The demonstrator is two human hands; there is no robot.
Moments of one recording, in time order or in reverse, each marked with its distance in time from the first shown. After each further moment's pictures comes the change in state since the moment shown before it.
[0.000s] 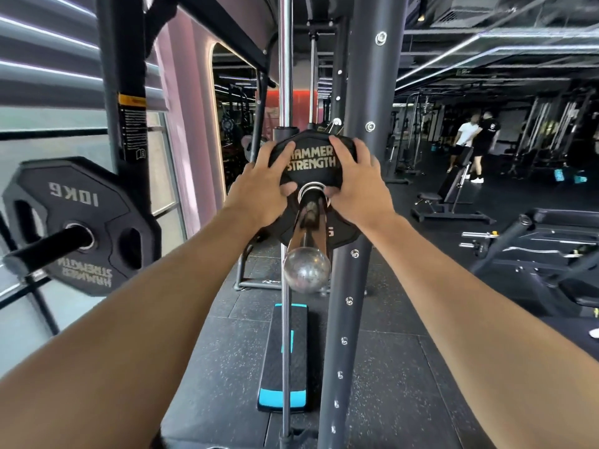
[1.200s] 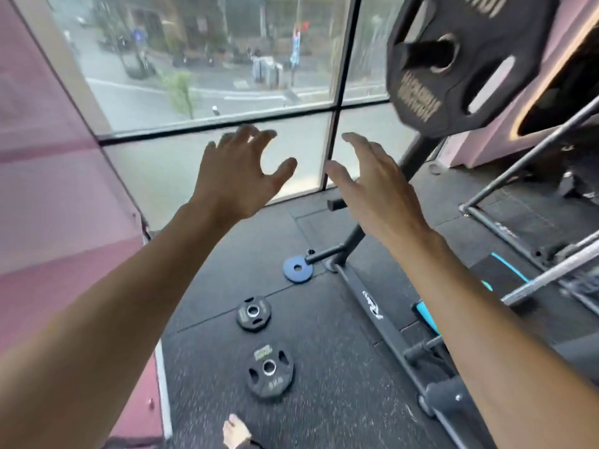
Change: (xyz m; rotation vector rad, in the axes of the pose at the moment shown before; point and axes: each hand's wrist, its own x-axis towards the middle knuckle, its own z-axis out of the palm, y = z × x) left_hand -0.467 -0.143 -0.116 0.426 0.049 -1.004; right_hand -0.268 -0.283 0.158 0.601 -0.729 -0.609
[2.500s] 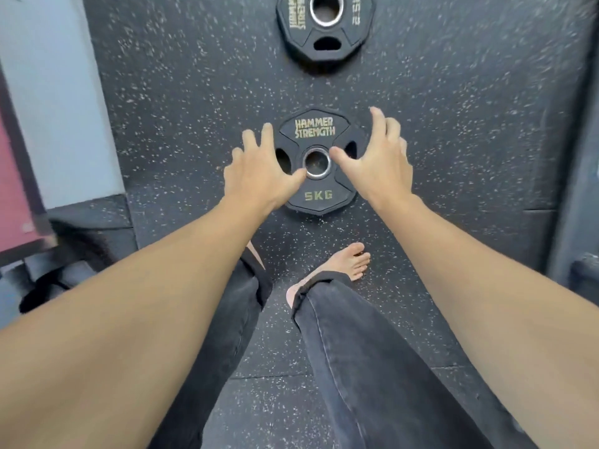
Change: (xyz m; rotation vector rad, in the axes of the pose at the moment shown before) left_hand -0.397 -0.297 0.759 -0.038 -0.900 -0.960; right_hand -0.223 0.417 0.813 -0.242 -0.874 0.297
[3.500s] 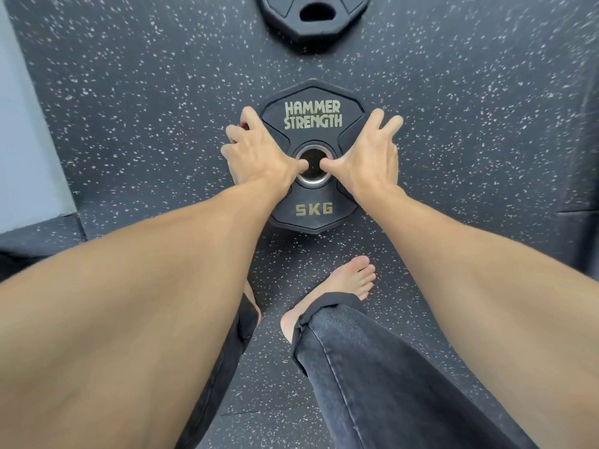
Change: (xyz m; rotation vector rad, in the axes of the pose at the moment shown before) left_hand 0.098 0.030 0.074 -0.005 0.102 -0.253; right_hand 0.071 0.022 0.083 -0.054 0.047 0.122
